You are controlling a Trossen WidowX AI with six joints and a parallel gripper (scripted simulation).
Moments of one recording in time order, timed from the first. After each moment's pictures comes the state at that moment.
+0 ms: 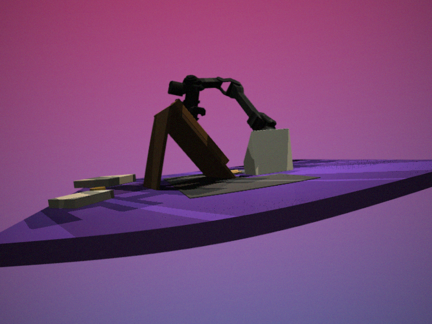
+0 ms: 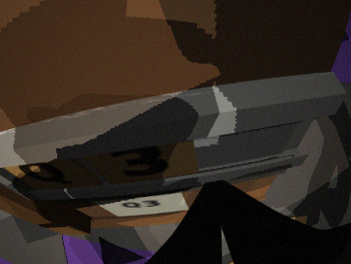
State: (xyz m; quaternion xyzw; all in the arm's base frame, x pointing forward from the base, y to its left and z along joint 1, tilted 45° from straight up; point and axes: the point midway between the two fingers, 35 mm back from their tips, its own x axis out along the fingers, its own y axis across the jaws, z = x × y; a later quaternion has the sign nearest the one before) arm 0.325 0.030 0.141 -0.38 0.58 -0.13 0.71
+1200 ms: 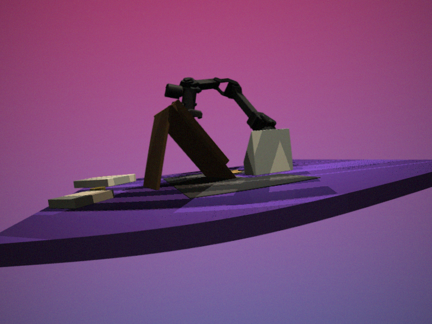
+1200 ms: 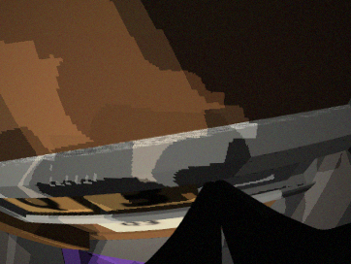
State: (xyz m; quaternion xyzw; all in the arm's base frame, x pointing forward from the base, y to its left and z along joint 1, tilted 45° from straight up) arm 0.341 0.025 0.133 -0.38 0.57 -0.13 0.71
